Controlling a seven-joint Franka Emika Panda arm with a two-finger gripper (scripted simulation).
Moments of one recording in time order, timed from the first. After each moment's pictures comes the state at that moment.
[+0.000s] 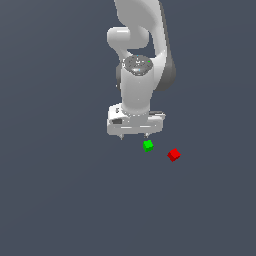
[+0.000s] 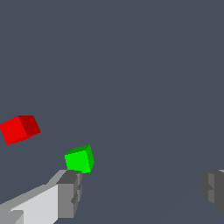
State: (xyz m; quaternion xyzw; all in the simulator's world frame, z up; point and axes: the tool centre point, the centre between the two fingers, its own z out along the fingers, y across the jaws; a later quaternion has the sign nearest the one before) arm 0.005 0.025 0.178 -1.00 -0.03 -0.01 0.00
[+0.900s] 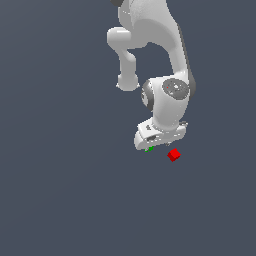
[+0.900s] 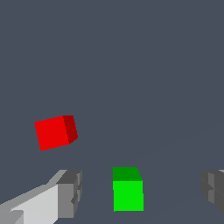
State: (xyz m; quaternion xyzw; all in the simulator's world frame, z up) arm 0.018 0.124 0.125 -0.99 -0.14 -0.01 0.00
